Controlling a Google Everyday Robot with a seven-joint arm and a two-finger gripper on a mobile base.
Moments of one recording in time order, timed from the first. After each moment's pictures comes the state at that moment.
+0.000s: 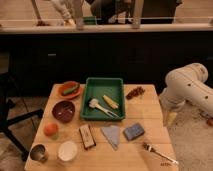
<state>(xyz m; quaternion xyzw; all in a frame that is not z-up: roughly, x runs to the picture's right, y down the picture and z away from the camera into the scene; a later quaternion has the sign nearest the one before) 0.286 0.111 0.683 -0.28 0.02 0.02 0.96</state>
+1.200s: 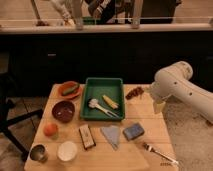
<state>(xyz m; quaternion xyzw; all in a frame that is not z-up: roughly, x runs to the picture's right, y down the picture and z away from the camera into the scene) 0.241 0.061 0.749 -0.20 -0.05 -0.16 0.96</state>
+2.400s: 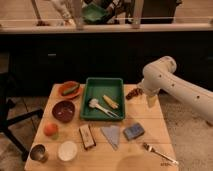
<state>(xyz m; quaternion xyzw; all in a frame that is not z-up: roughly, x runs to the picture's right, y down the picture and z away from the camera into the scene) 0.224 0.039 0.788 -0.21 -0.05 -0.20 0.96</state>
